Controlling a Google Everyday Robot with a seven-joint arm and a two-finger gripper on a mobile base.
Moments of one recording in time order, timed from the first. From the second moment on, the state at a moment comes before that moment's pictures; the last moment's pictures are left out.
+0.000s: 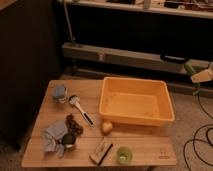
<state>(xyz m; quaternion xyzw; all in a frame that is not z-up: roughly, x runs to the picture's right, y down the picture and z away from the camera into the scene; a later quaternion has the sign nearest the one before) 0.414 -0.050 0.630 -0.20 -0.13 0.58 0.78</state>
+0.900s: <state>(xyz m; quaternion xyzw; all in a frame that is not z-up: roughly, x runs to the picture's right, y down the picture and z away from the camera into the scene) 0.344 -0.068 0.670 -0.26 -0.20 0.56 0.76</state>
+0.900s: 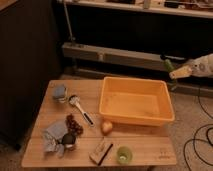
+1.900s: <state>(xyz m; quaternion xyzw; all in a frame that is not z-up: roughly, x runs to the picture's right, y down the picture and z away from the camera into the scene) 0.320 -0.049 0.703 -0.28 -0.18 0.55 0.77</state>
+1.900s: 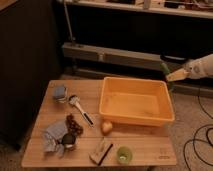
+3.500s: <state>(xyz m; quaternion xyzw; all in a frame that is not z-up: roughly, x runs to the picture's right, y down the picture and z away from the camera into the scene) 0.230 0.023 0.858 -0.37 -0.01 0.42 0.83</state>
